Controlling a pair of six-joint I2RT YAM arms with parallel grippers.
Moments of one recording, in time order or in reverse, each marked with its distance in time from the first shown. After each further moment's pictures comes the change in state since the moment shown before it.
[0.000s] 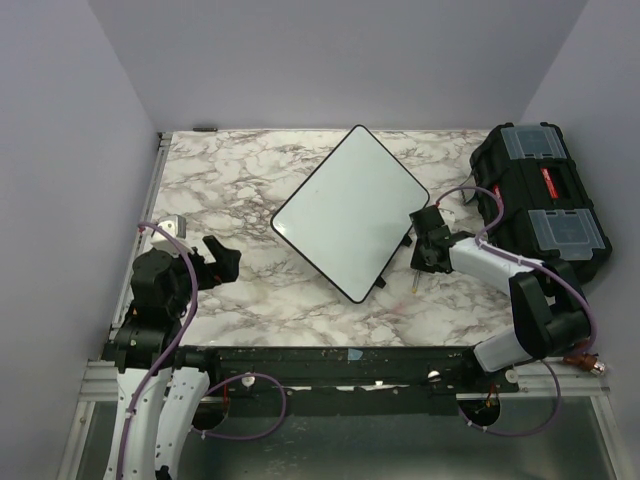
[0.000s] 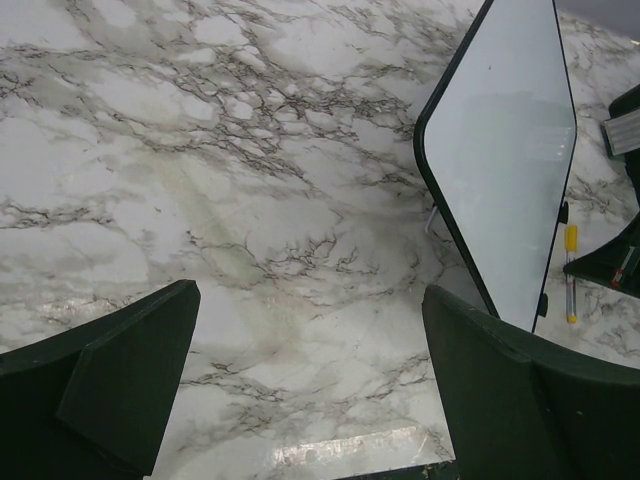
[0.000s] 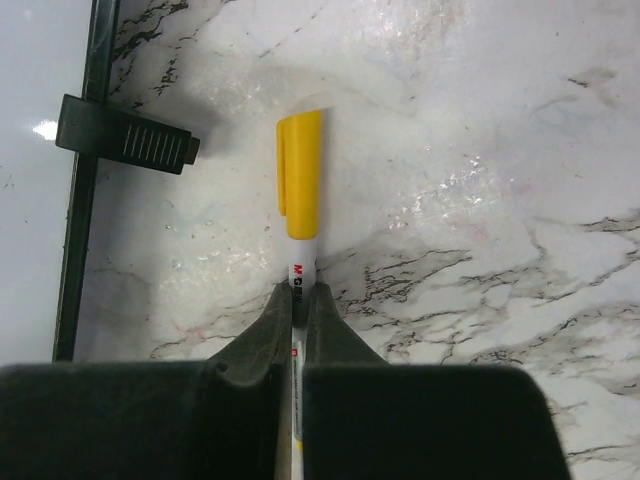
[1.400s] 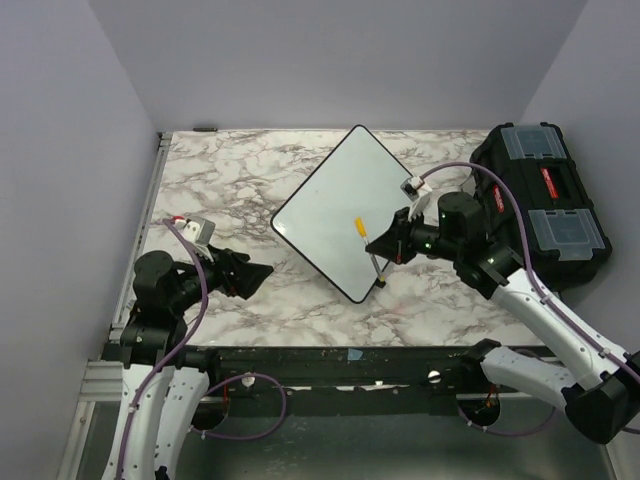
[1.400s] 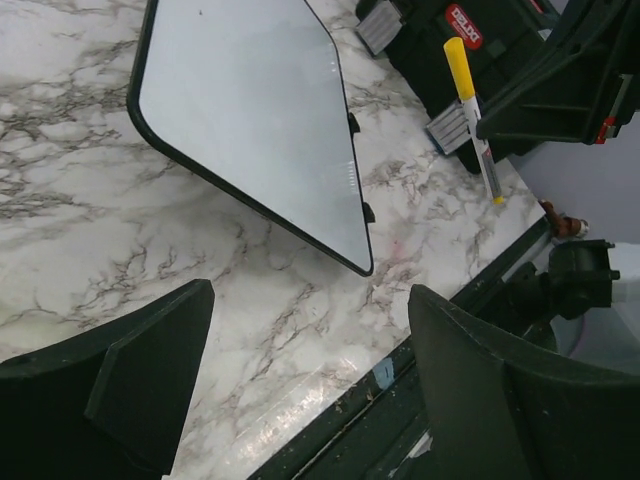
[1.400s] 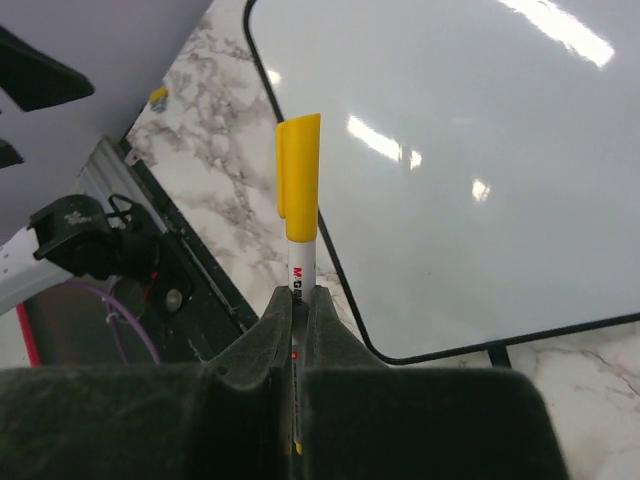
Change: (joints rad) left arm -0.011 -0.013 -0.065 0.190 0.526 0.003; right arm 0.161 -0.496 0.145 0.038 -0.702 -0.238
